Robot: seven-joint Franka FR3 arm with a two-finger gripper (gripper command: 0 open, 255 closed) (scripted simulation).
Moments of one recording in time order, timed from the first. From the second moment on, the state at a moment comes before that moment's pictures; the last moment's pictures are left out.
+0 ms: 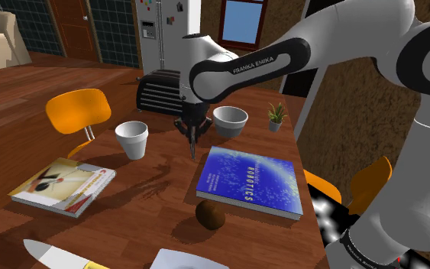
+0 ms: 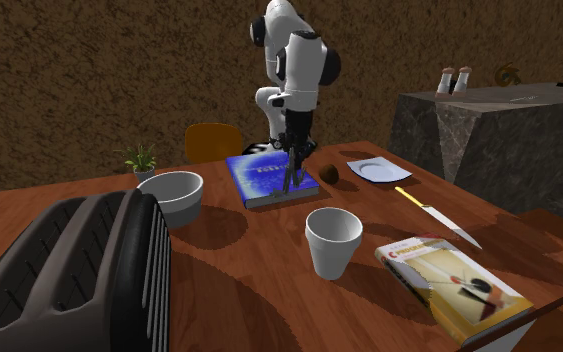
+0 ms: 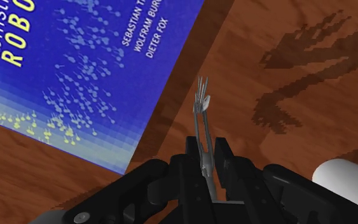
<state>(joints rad) 0.00 0.22 0.40 -1.84 -0.16 2.05 1.00</state>
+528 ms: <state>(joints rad) 0.00 0.20 0.40 -1.76 -0.14 1.95 0.99</state>
